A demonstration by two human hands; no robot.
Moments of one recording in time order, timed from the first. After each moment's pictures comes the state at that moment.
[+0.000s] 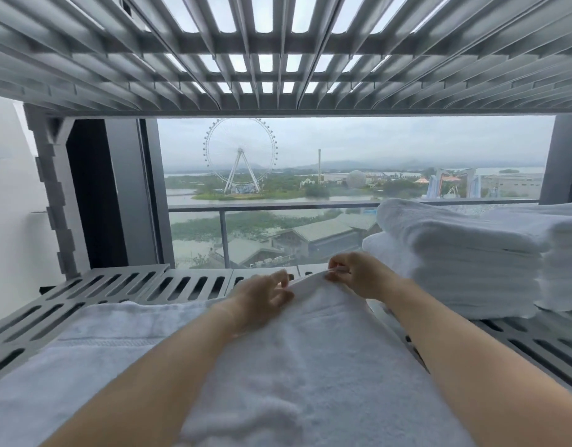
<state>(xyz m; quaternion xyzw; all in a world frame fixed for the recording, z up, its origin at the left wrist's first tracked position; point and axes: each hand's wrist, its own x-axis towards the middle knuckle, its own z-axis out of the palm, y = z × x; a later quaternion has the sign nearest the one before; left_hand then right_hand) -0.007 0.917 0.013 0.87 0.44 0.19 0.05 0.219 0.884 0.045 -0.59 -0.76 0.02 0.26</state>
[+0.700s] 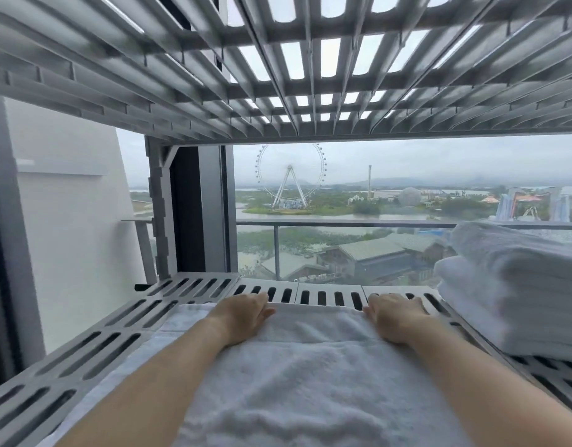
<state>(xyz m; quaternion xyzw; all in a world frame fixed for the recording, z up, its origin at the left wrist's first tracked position) -0.152 0.909 0.009 0.84 0.52 0.11 -0.11 0.146 0.901 0.018 -0.70 -0.72 -0.06 0.02</state>
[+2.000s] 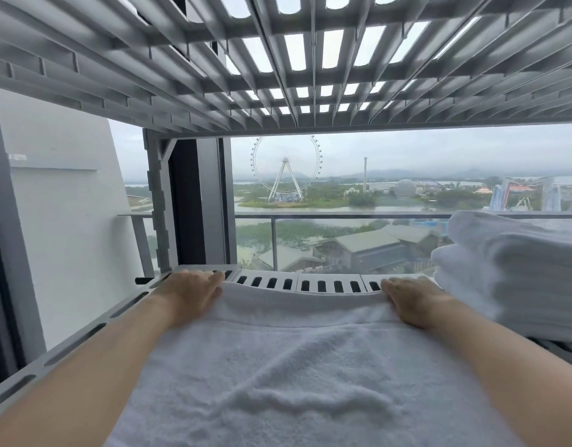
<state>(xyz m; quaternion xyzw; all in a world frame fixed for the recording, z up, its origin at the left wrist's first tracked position) -0.240 0.905 0.030 0.80 0.52 0.08 -0.29 0.177 0.885 0.029 -0.62 -0.77 -0.17 0.02</state>
